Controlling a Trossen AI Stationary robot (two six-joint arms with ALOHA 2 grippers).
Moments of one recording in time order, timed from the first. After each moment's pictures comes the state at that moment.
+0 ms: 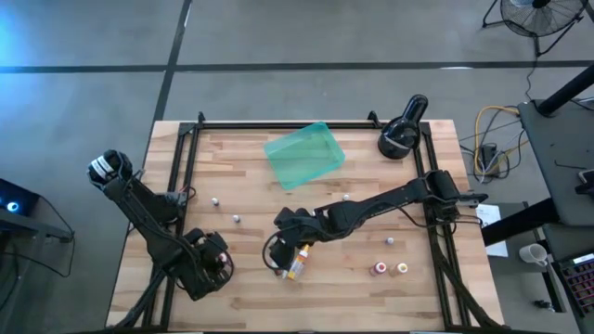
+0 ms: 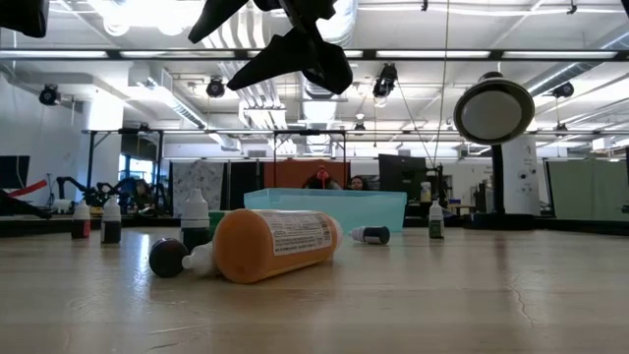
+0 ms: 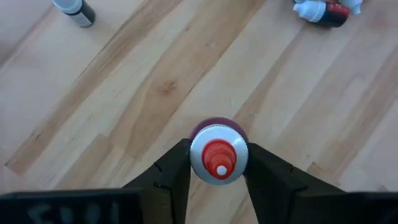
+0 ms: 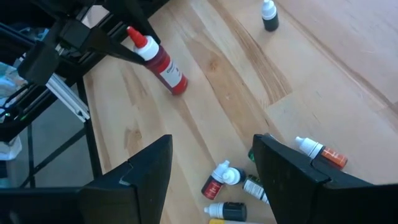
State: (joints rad) left arm -0.88 1.37 0.93 -0.92 -0.32 -1.55; right arm 0.26 2.02 1.68 -0.42 0.13 0.86
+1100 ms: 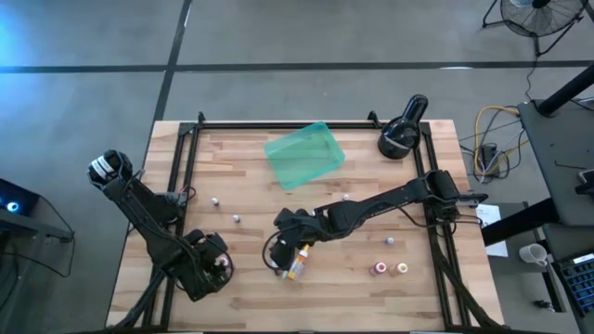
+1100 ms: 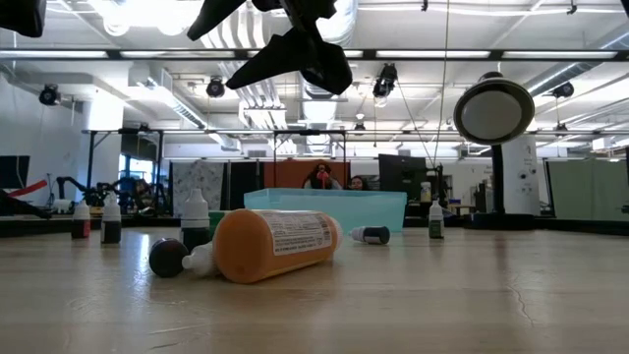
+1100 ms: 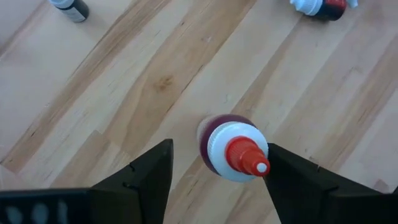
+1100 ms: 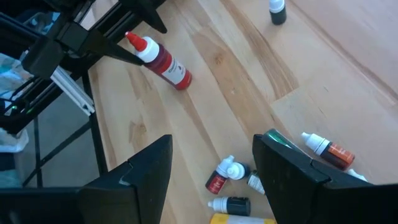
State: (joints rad) left arm -0.89 1.37 0.93 -0.91 -0.31 -1.54; right arm 0.26 2.02 1.68 -0.42 0.09 0.86
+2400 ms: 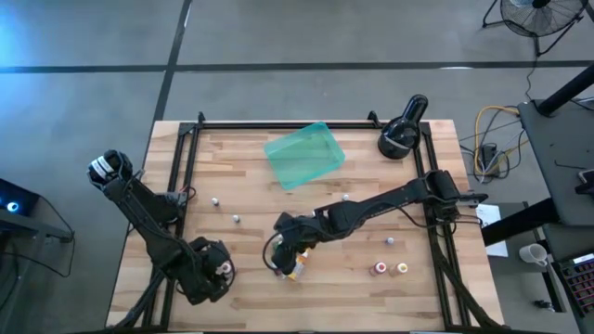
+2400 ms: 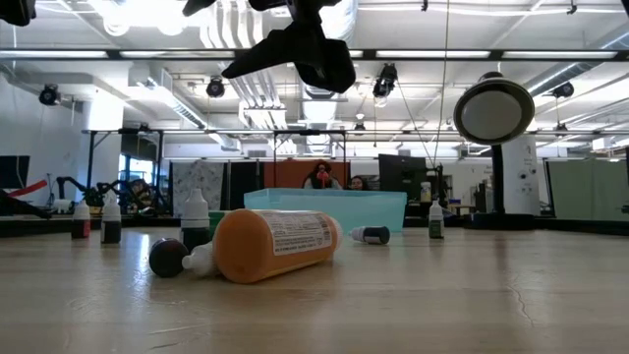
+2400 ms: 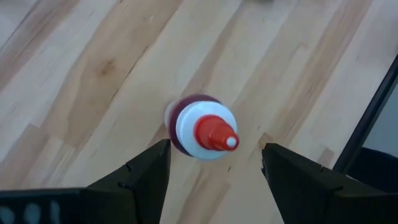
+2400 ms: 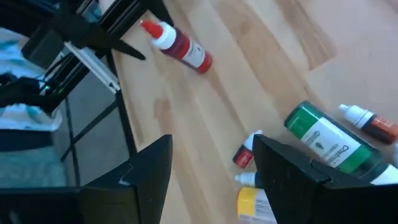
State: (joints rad) left arm -0.89 1.37 0.93 -0.78 -0.24 -1.48; right arm 0.26 2.02 1.68 -0.42 -0.04 0.91
